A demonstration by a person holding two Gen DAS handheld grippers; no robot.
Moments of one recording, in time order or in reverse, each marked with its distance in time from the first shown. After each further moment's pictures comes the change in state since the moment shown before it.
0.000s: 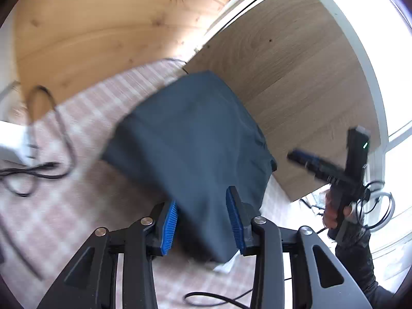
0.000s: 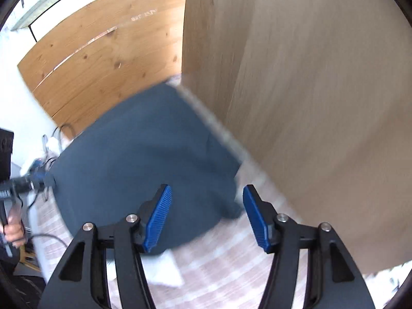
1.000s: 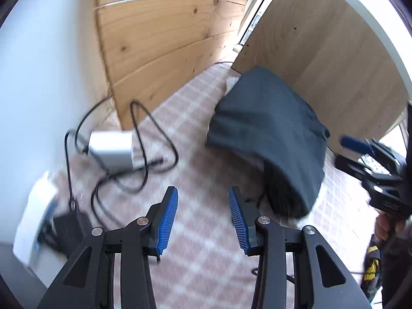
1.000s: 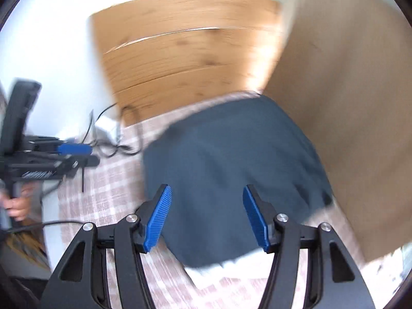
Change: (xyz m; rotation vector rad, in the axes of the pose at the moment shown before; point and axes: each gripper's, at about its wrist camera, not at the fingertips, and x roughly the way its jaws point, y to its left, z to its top) left arm -0.060 0.055 -0.028 0.159 0.037 0.263; right arm -0.054 0.202 -0.049 -0.267 -0.106 -0.053
